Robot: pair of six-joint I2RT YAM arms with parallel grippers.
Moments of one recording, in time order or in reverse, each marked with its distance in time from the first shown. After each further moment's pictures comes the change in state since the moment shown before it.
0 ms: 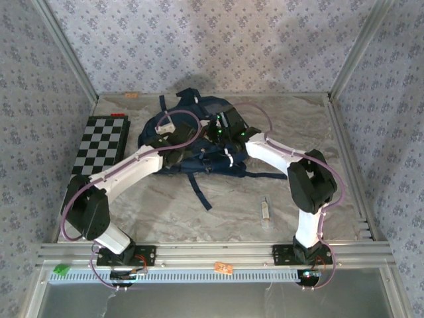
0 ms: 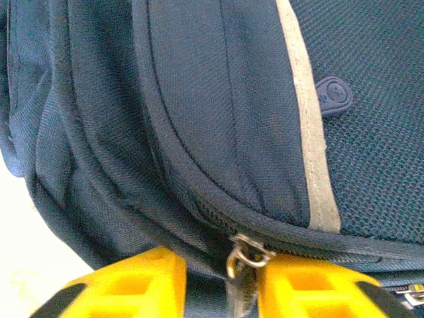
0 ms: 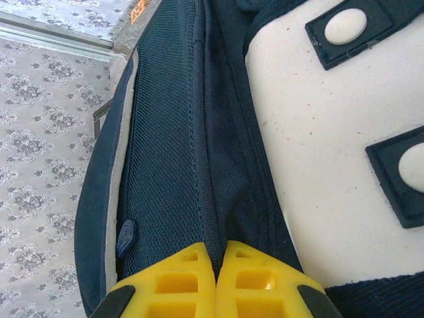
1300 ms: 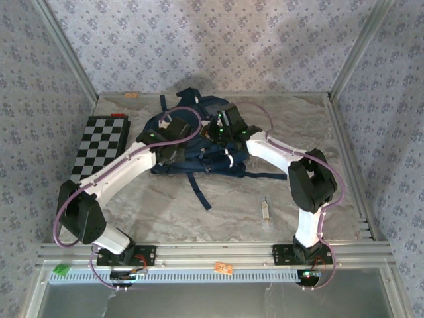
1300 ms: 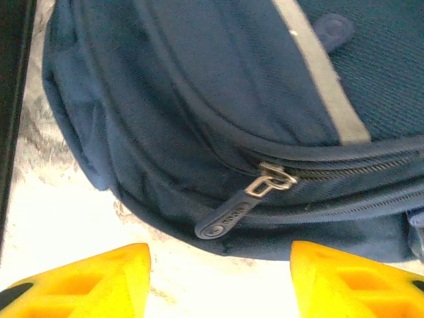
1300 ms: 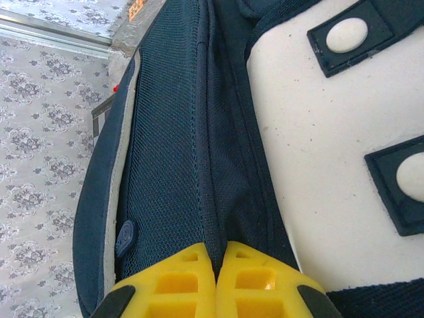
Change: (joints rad) left arm 0.031 -0.045 0.084 -0.208 0.053 0.395; right arm -0.020 0.003 0.015 -0.023 -0.023 -0.016
